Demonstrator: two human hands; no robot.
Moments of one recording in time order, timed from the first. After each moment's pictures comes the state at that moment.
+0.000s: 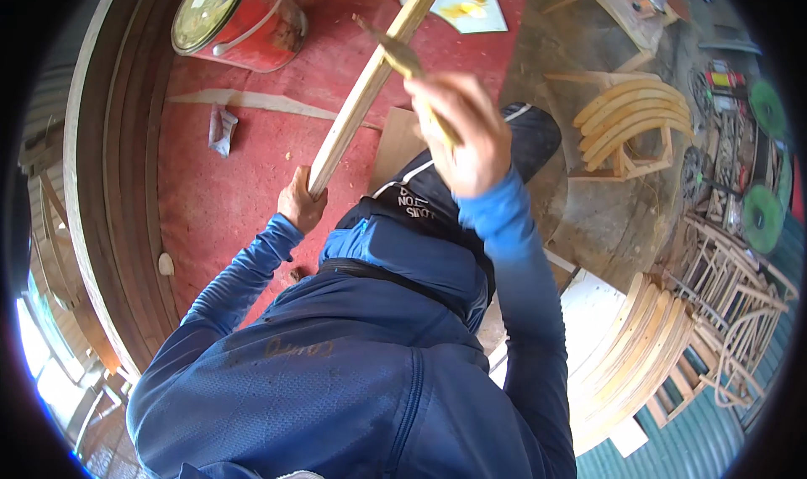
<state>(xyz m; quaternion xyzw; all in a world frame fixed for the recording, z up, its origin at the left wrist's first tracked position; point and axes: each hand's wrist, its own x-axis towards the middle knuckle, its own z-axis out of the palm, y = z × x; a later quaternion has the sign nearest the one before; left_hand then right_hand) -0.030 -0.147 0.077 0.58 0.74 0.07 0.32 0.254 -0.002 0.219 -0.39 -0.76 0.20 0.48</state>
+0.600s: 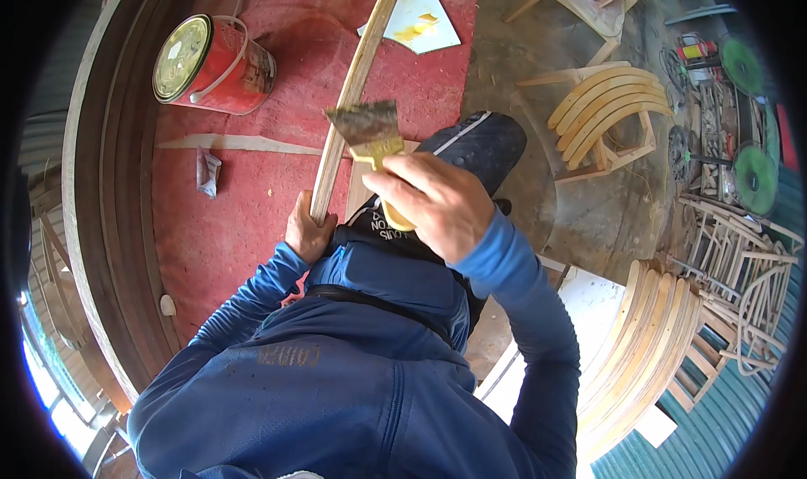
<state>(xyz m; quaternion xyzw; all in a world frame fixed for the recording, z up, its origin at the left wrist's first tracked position) 0.033 -0.126 0.109 0.52 0.71 0.18 0.44 0.302 -0.043 0.243 -0.33 -0.88 0.15 0.29</state>
